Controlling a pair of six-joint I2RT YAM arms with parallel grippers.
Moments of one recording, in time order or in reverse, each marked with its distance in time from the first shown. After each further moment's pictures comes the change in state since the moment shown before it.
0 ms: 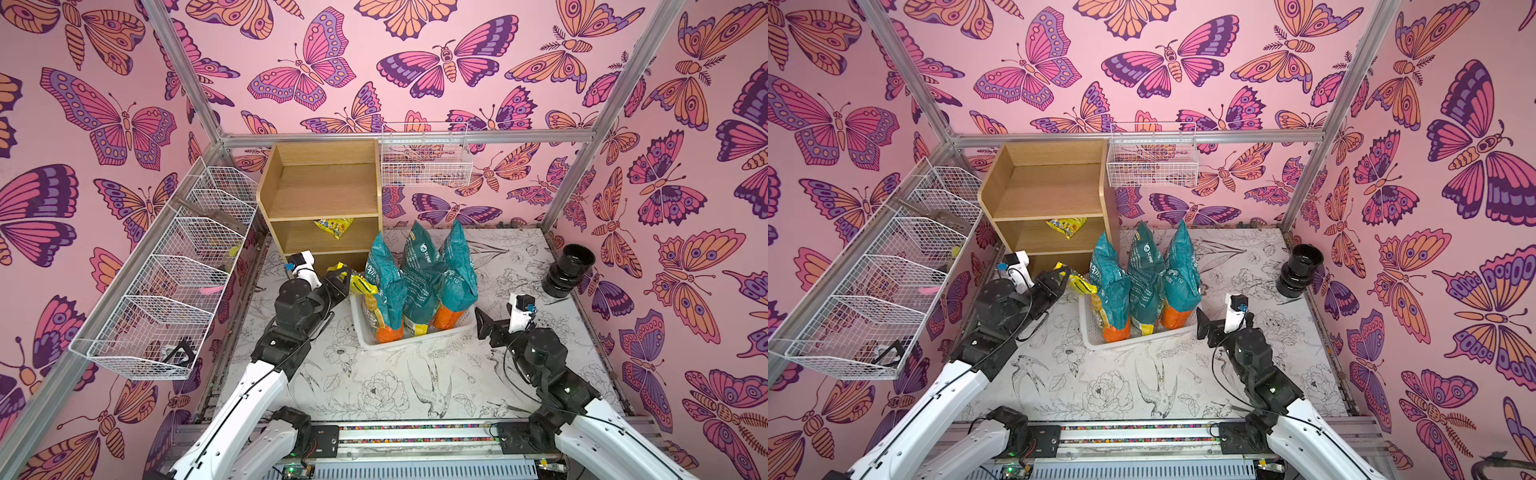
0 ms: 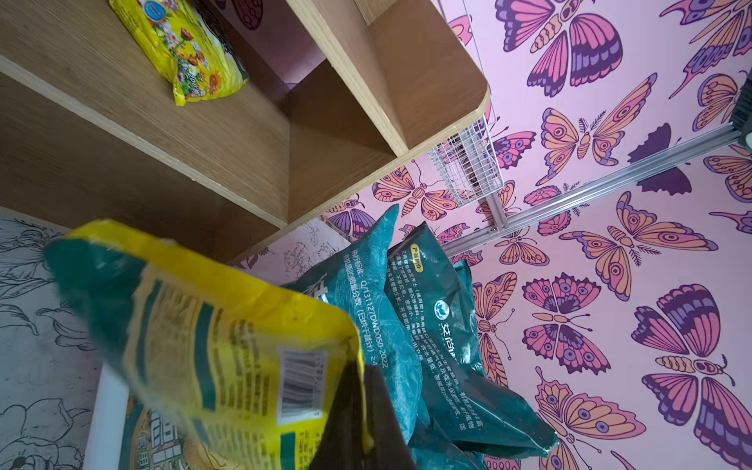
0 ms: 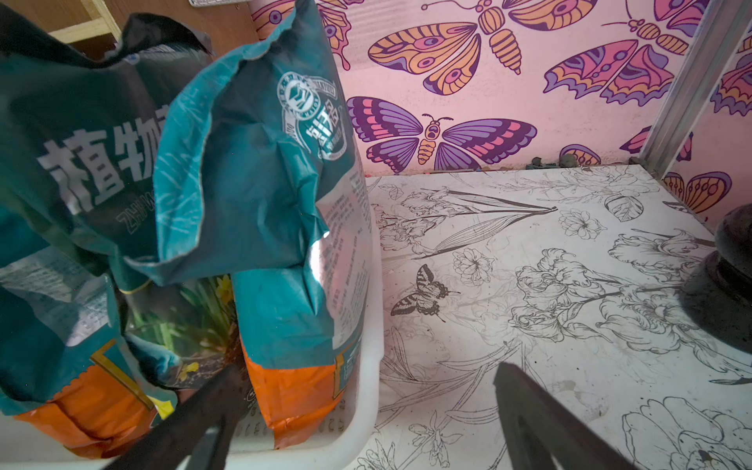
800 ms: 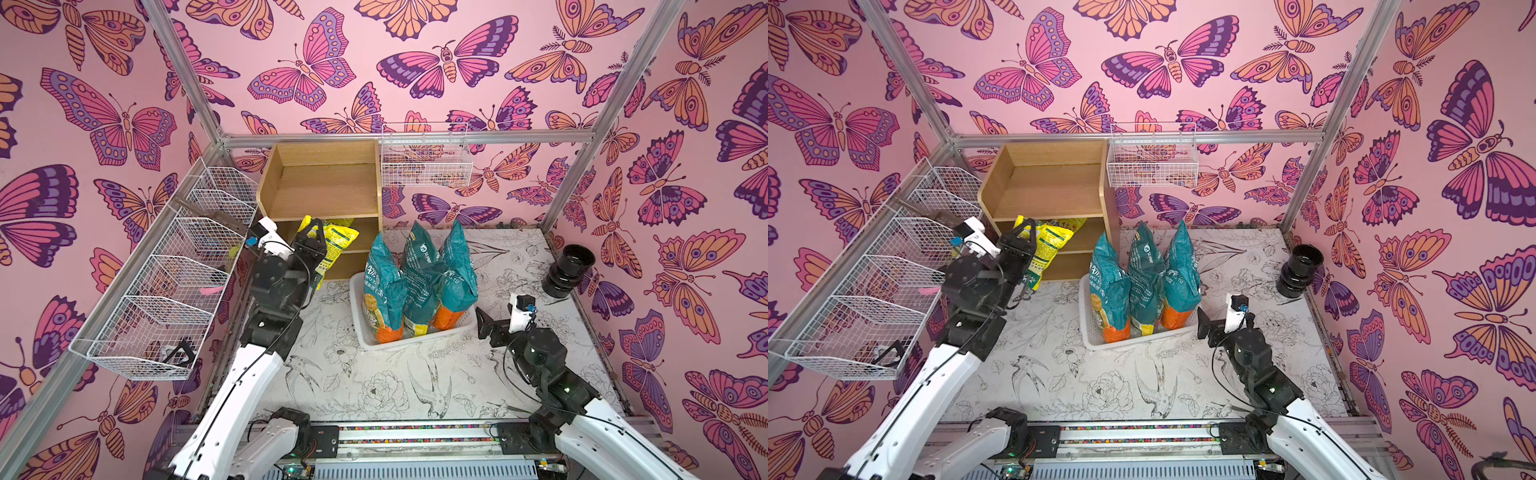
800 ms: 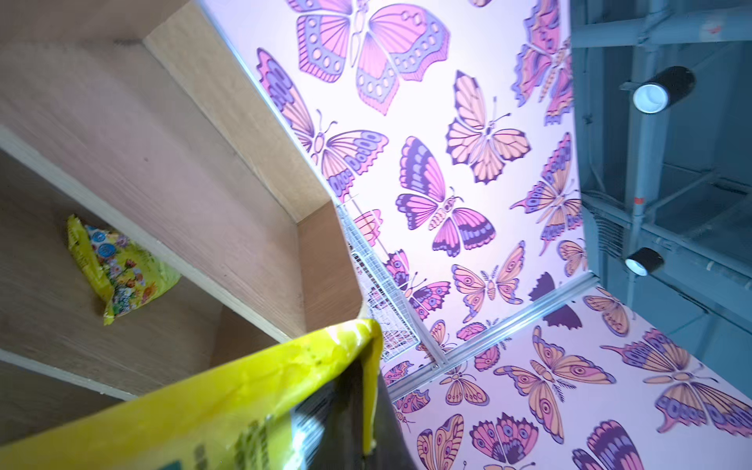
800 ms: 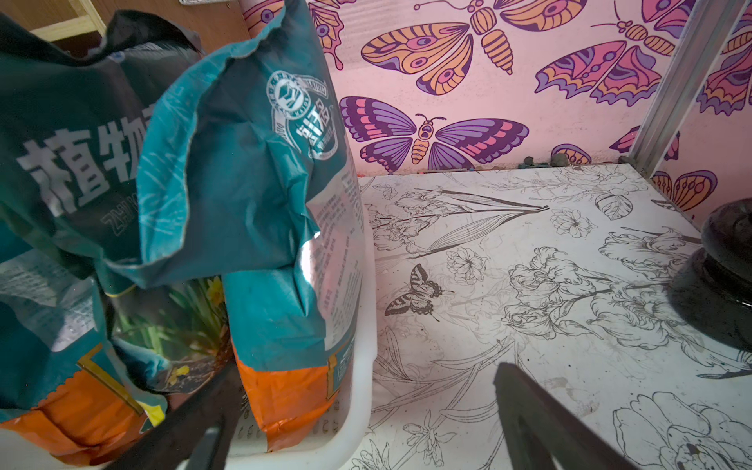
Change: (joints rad) left arm 0.095 0.051 0.230 0.171 -0.184 -0.032; right arm 0.000 0.006 0.000 0.000 0.018 0.000
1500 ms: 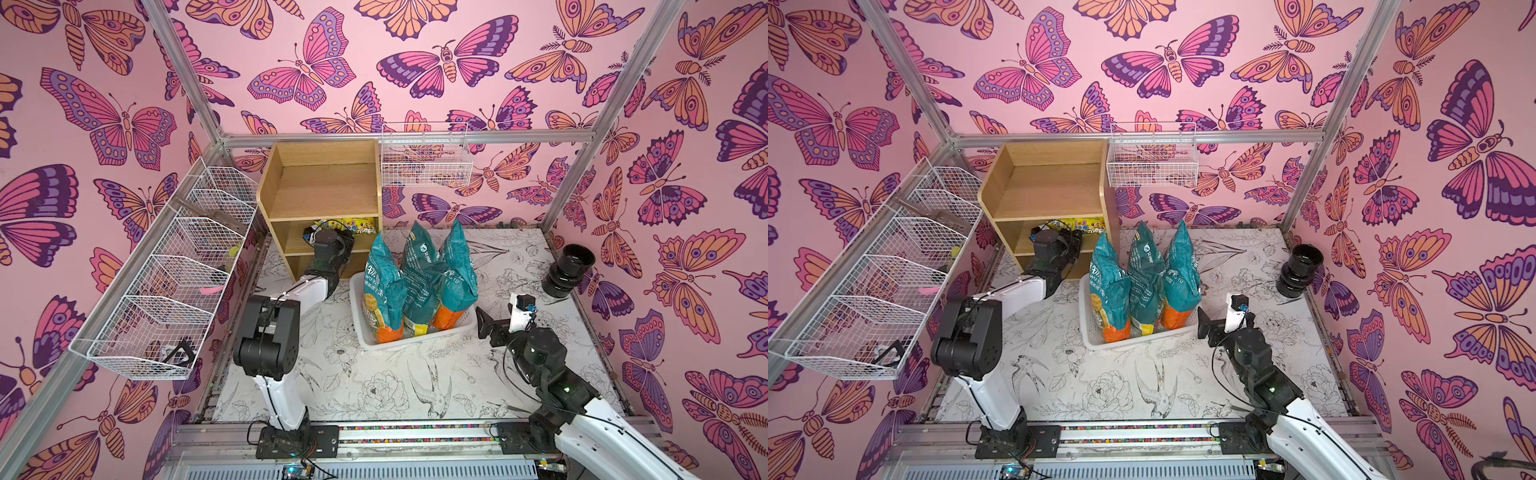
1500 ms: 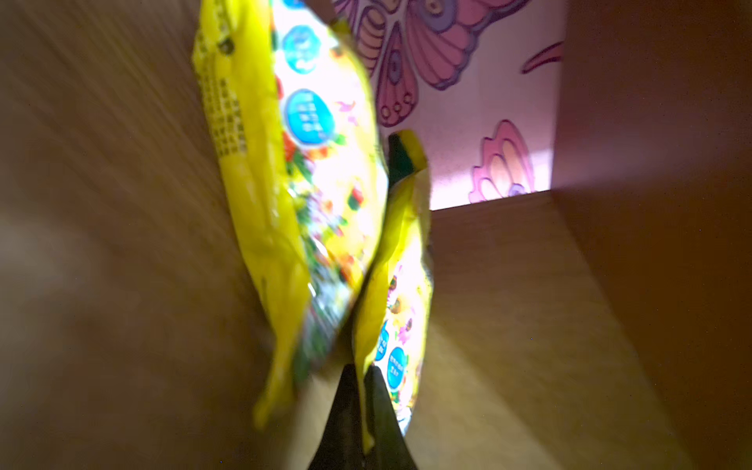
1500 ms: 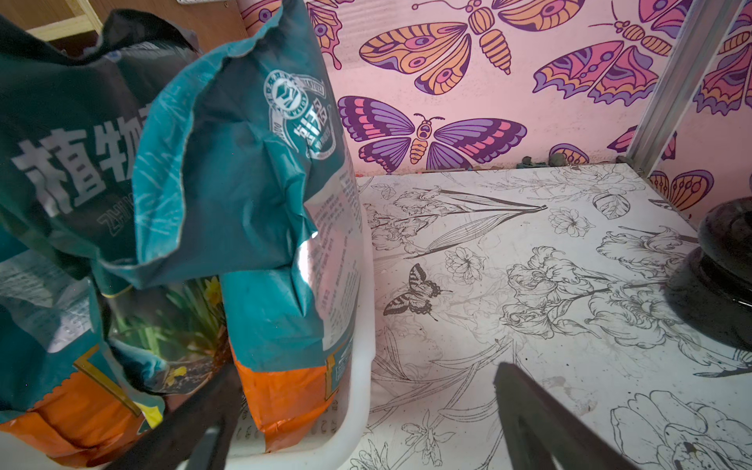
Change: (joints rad) left arm 0.072 0.842 0.144 0.301 0.075 -0.251; right arm 0.000 0.001 0.000 -0.001 0.006 0.000
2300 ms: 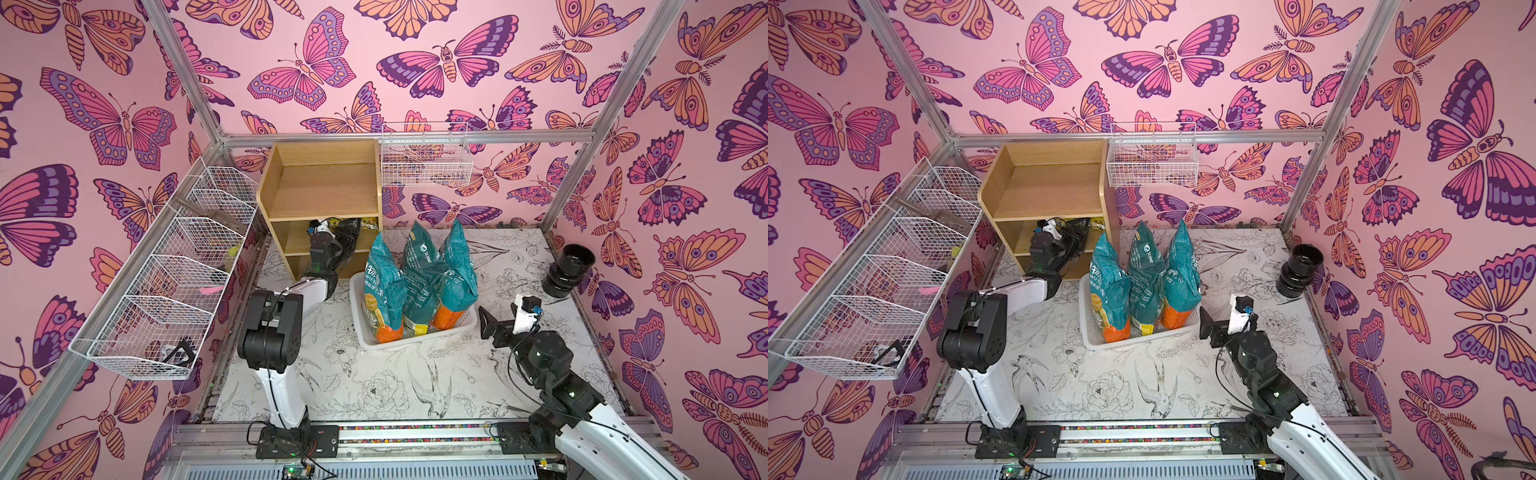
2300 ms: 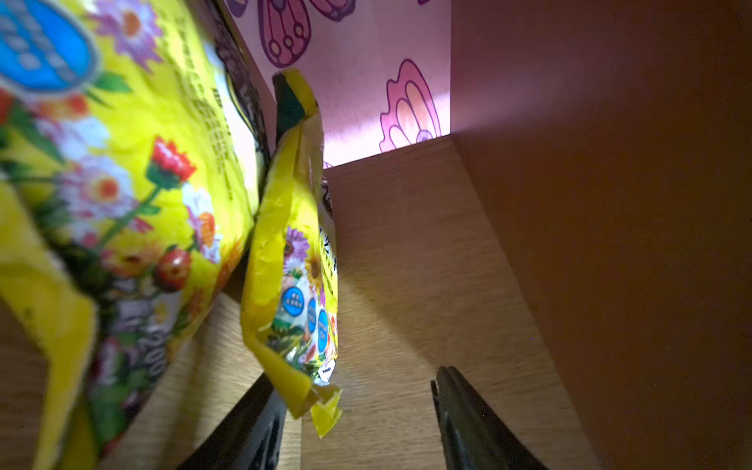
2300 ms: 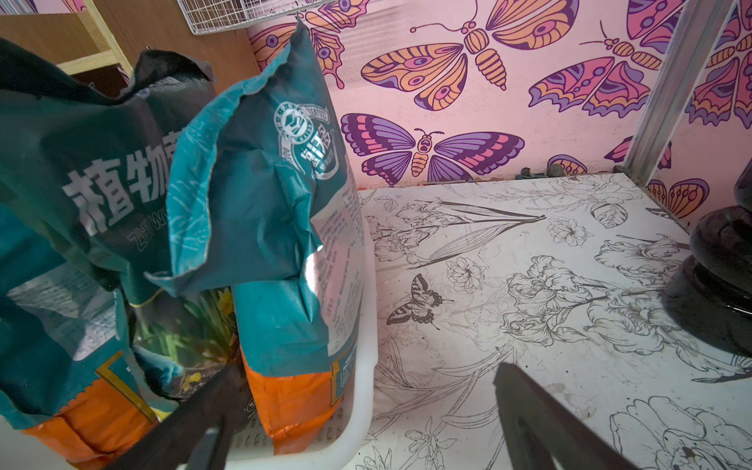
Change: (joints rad) left arm 0.024 0.122 0.011 0.302 0.229 -0.059; right arm 0.000 -0.063 0.000 -0.022 -0.001 0.007
